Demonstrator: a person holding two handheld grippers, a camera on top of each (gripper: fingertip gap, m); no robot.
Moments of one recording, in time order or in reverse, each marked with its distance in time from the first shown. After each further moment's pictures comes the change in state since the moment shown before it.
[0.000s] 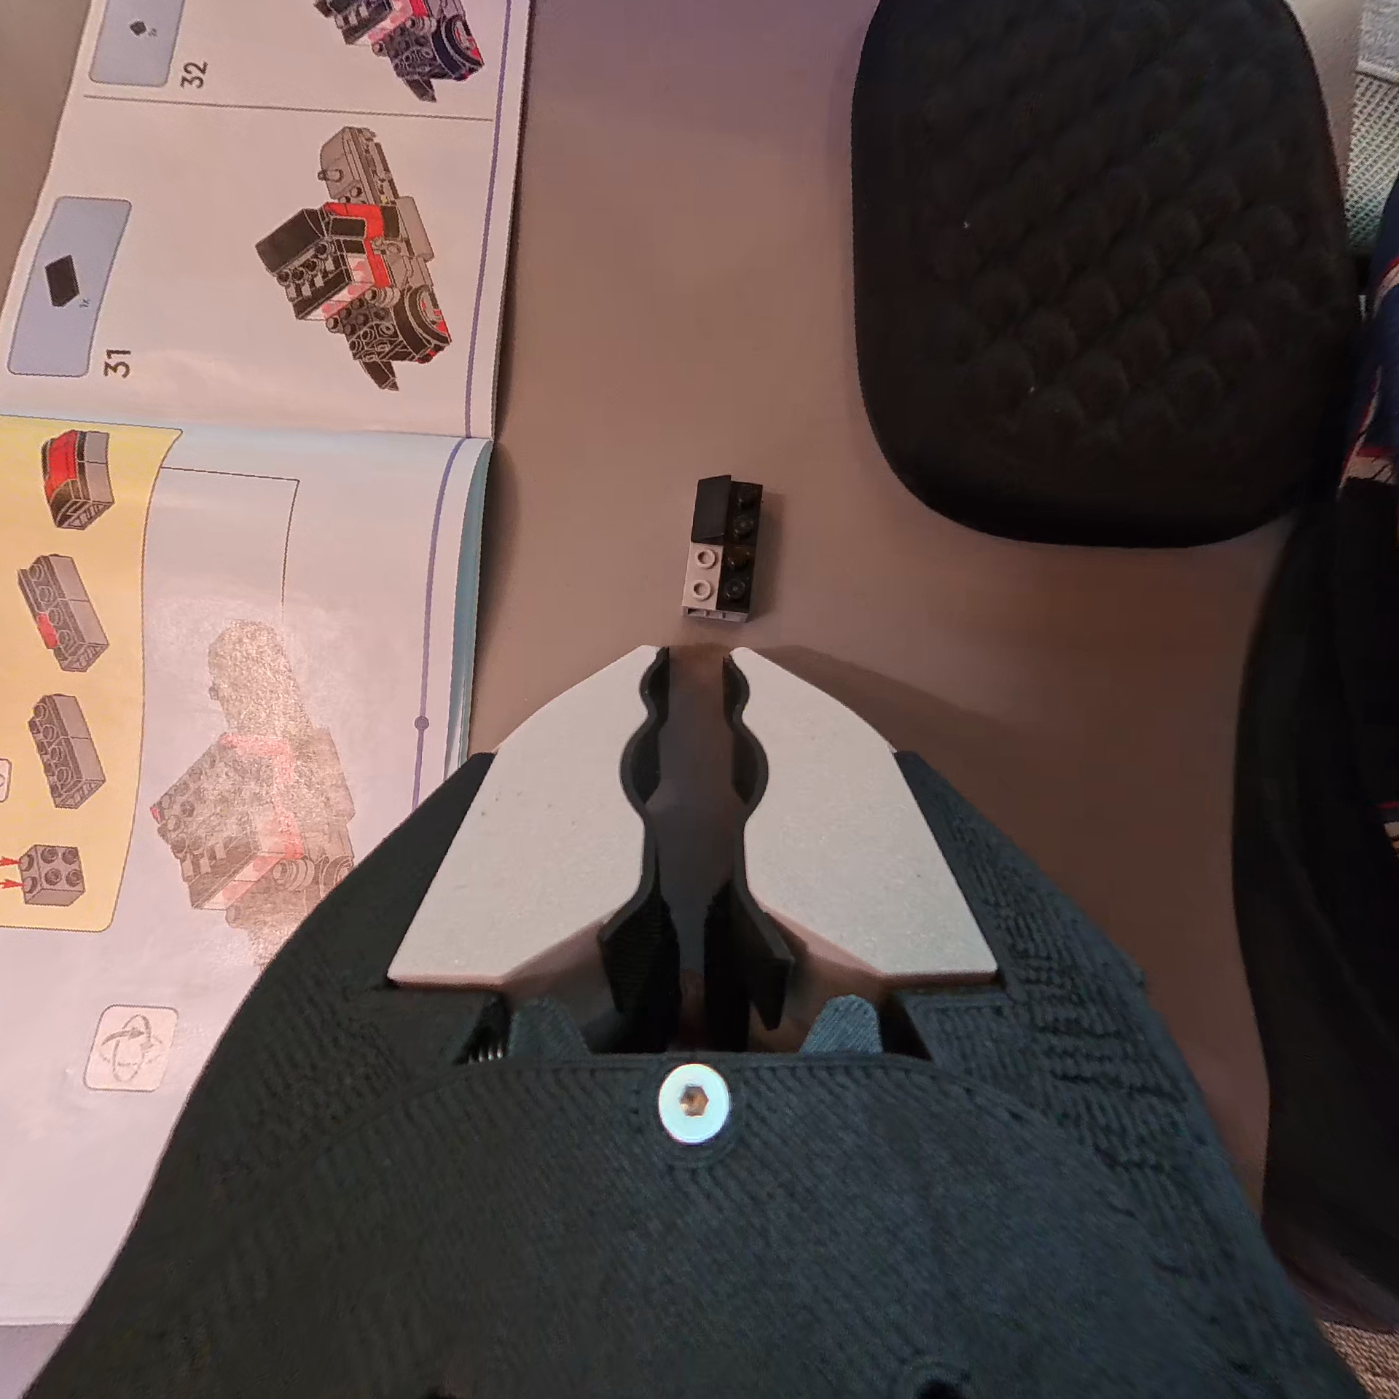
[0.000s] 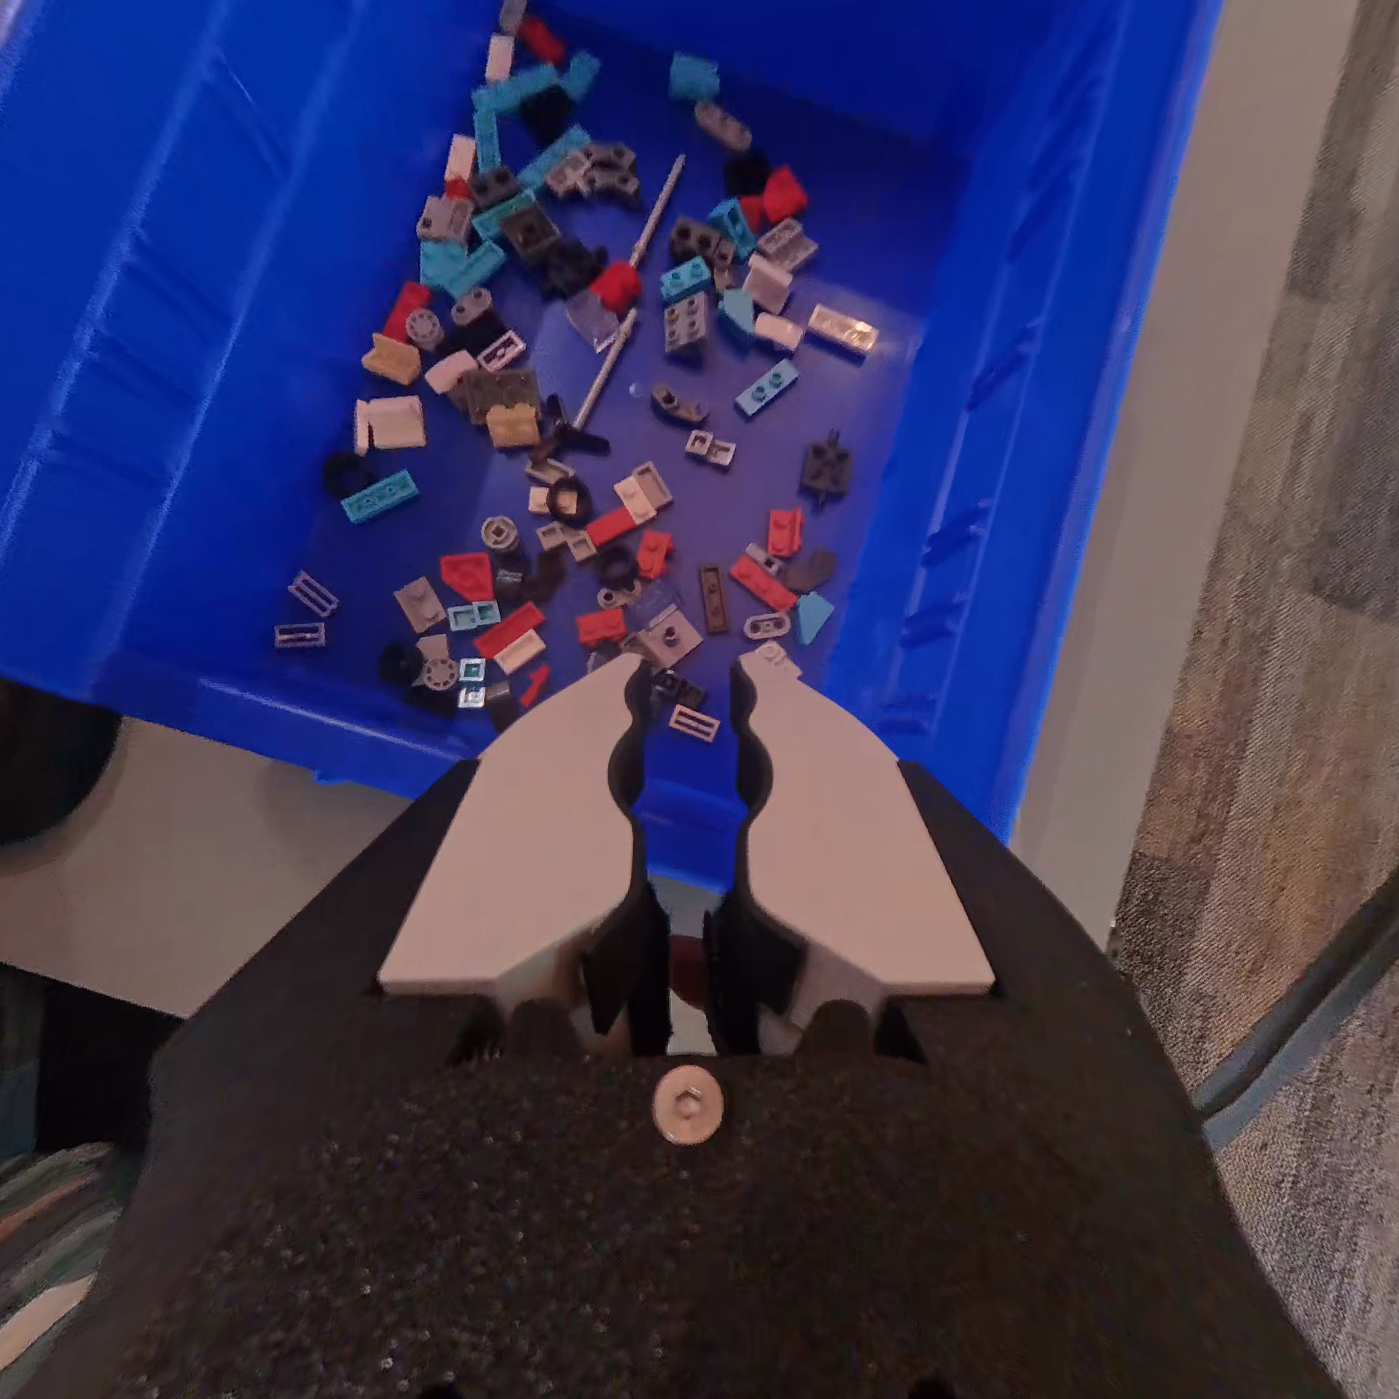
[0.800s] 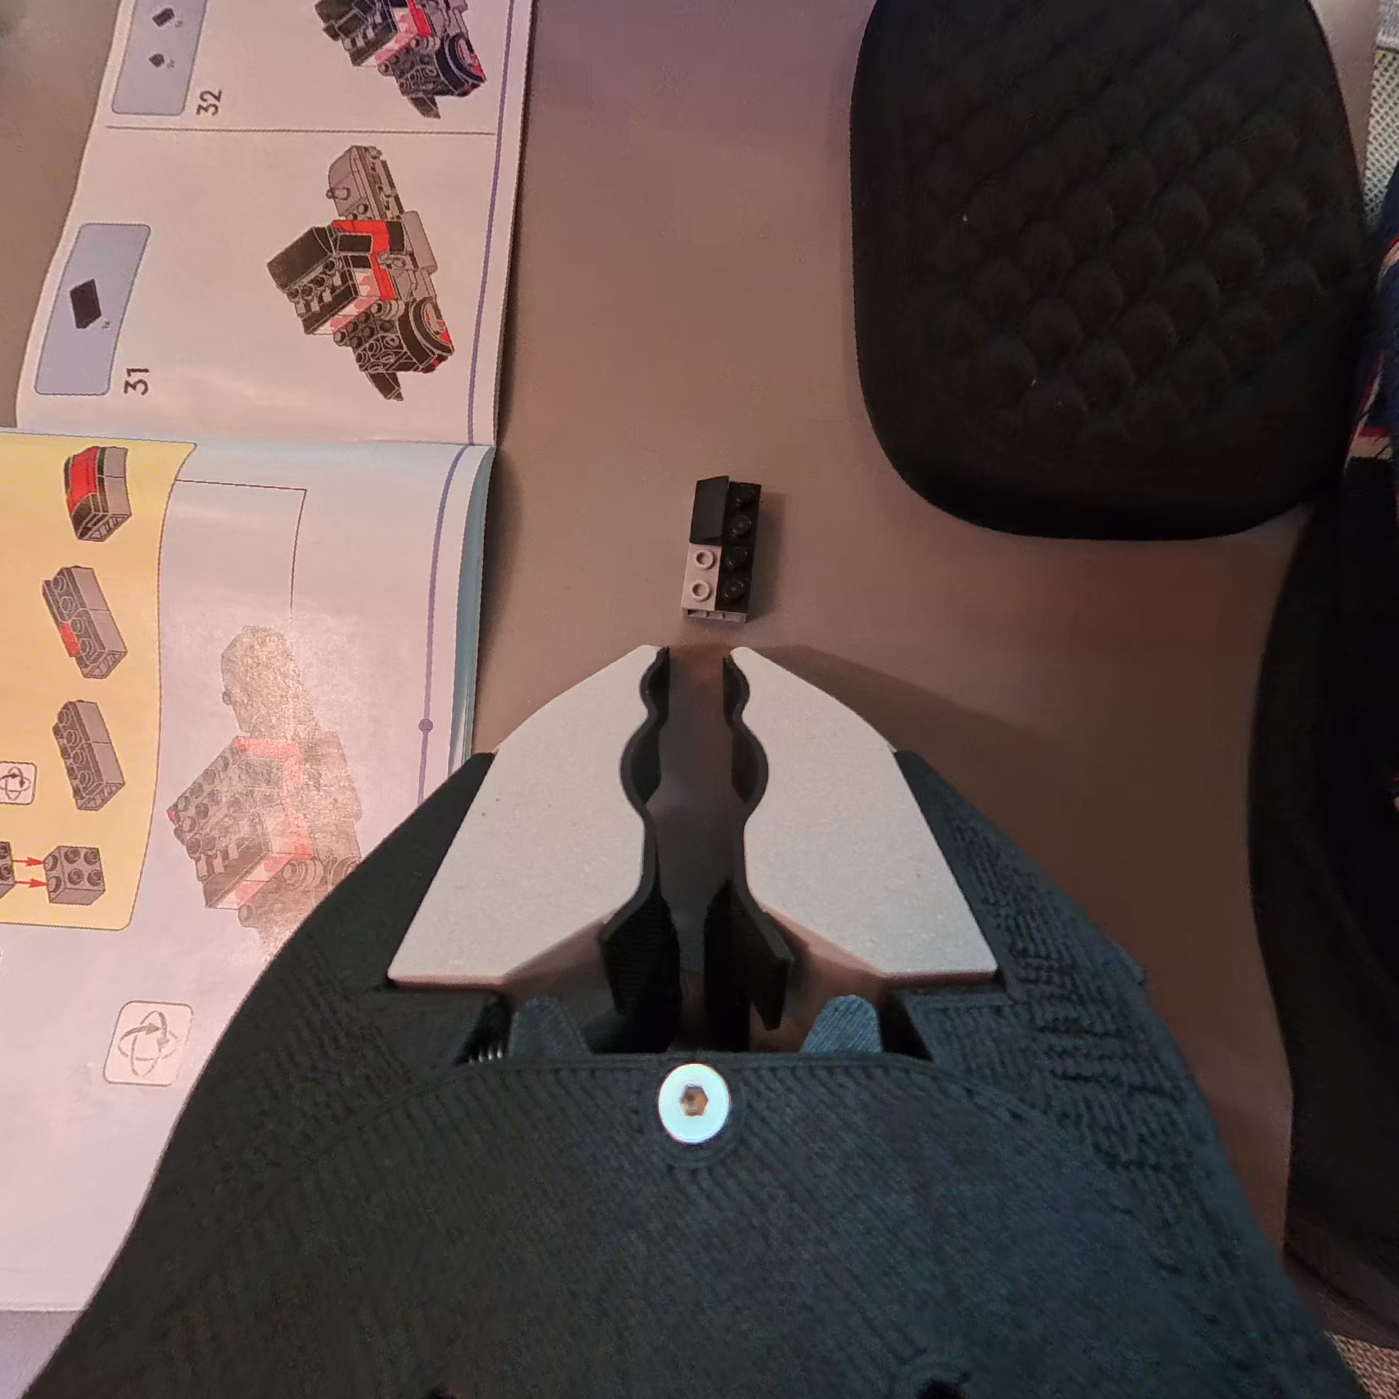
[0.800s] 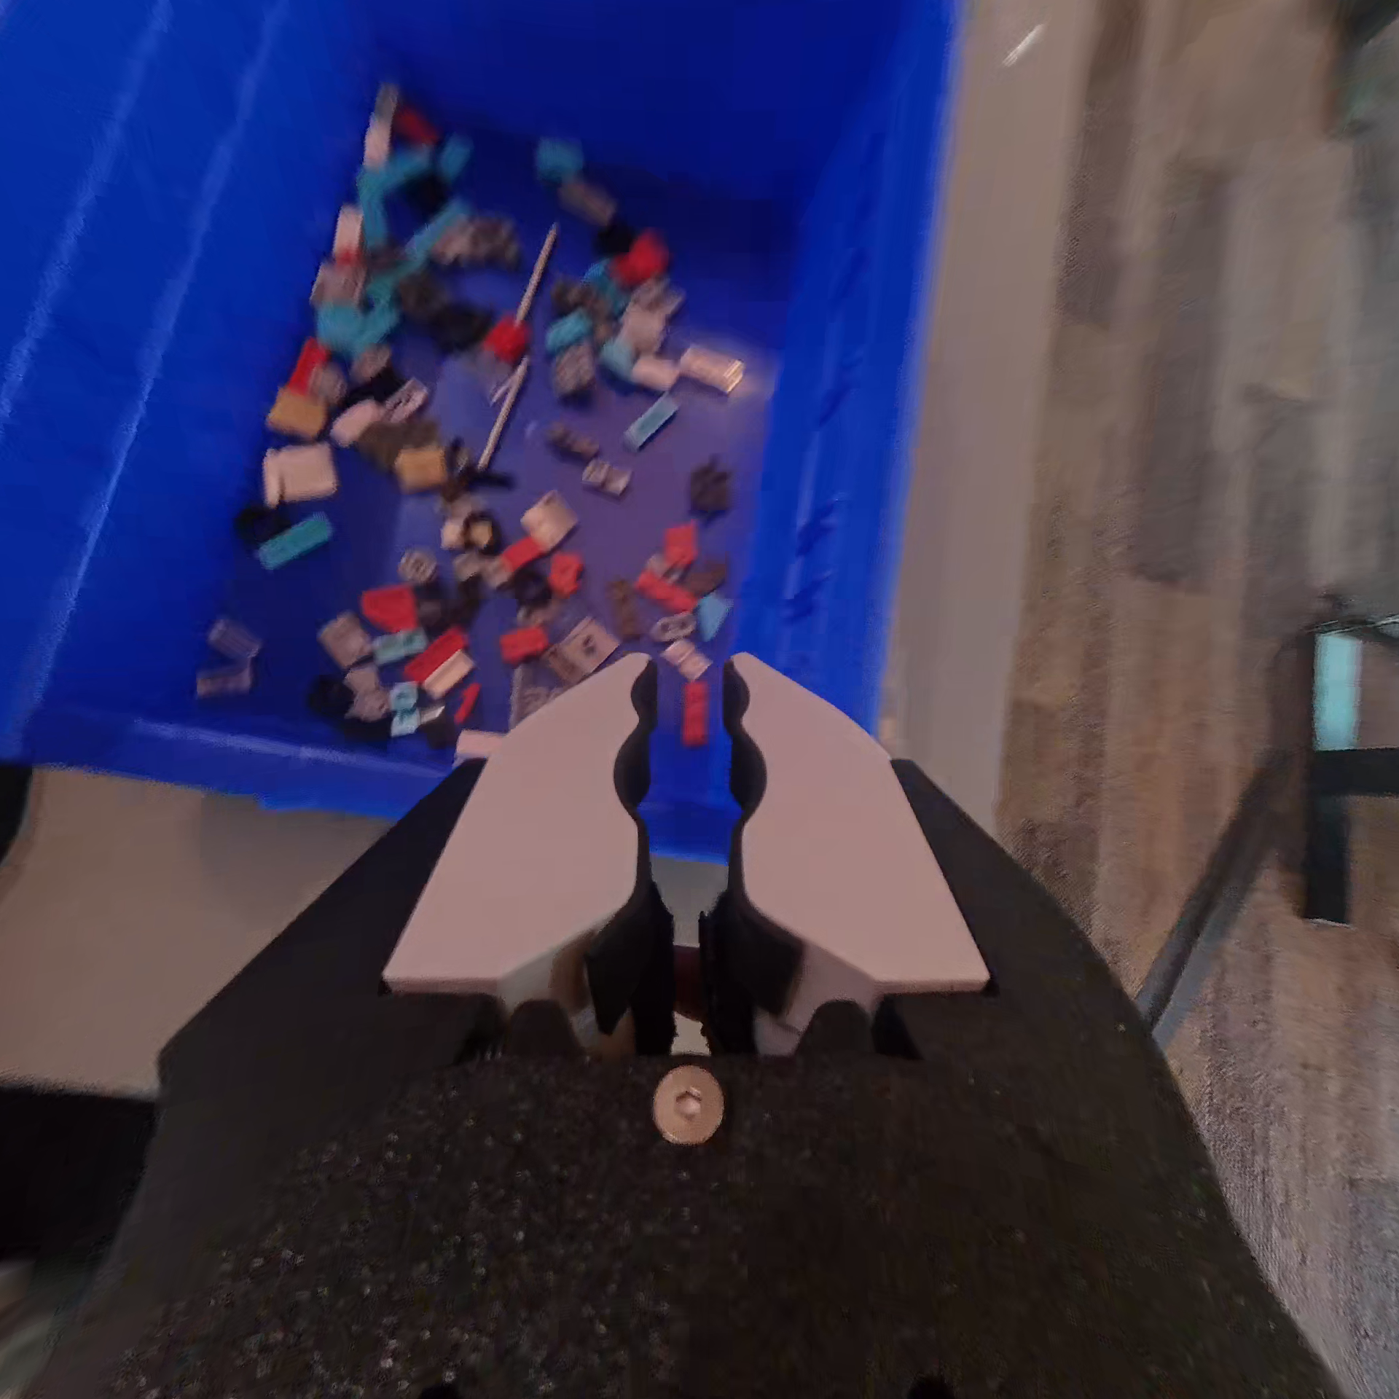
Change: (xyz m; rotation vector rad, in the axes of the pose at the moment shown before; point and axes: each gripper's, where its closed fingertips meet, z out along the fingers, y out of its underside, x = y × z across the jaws) left arm -0.001 0.000 0.000 0.006 -0.022 0.025; right arm 0.021 -0.008 -0.027 0.071 0.185 0.030
